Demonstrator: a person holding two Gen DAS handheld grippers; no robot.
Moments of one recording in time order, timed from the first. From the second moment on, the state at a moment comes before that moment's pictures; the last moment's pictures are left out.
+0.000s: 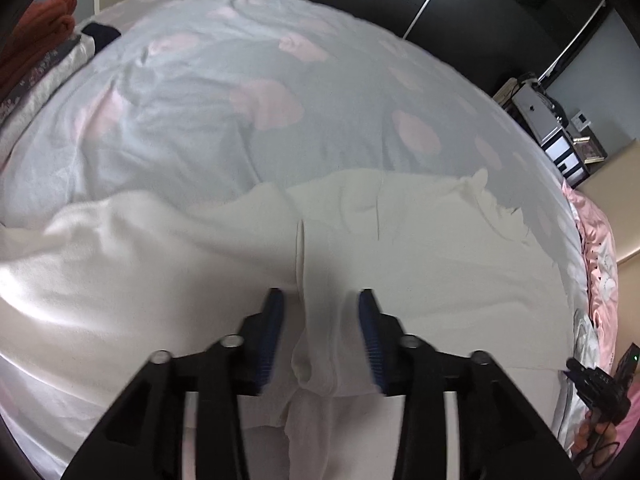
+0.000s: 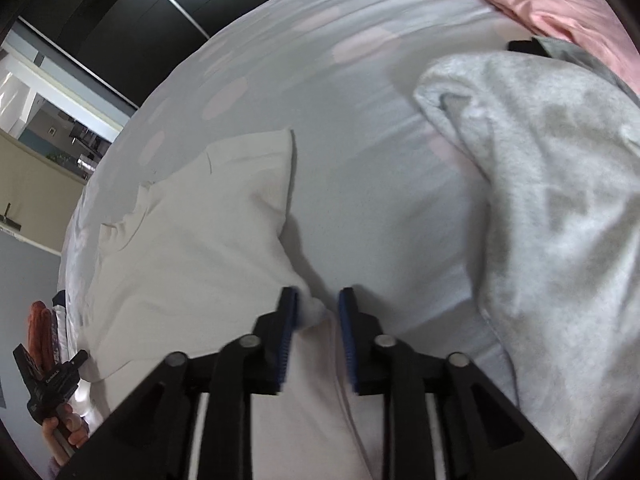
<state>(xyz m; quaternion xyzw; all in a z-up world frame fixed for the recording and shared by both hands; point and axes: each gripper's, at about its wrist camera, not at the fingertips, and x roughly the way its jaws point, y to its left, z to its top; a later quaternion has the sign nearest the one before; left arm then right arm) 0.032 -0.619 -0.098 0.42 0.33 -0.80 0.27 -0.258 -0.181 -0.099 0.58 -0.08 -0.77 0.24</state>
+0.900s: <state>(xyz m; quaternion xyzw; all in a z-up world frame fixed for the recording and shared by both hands) 0.097 -0.566 -0.002 0.43 0.27 -0.82 0.28 -0.048 -0.101 -0.069 0.50 0.00 -0.83 0.24</state>
